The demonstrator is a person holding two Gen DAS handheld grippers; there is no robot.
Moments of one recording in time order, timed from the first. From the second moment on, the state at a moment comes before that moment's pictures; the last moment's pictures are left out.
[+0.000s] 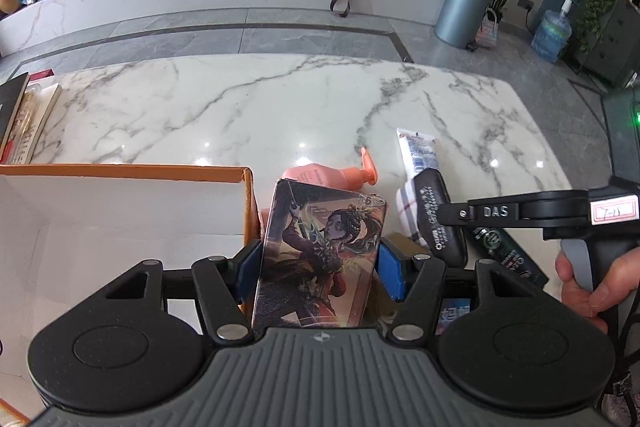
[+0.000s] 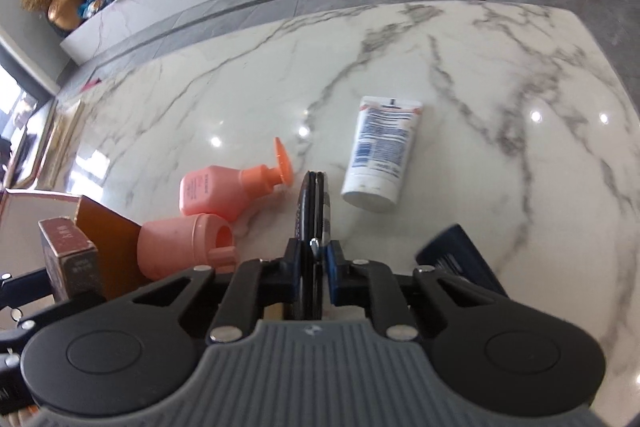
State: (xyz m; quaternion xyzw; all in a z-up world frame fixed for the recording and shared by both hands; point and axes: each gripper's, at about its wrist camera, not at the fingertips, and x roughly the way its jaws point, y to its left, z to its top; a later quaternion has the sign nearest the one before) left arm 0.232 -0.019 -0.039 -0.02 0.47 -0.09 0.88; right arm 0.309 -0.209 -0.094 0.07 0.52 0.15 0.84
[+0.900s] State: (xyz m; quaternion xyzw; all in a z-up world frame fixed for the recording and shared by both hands) left arm 0.220 0.178 -0.015 -0.07 0.48 -0.03 0.87; right arm 0.208 -0.039 0.005 0.10 0.44 0.32 0.83
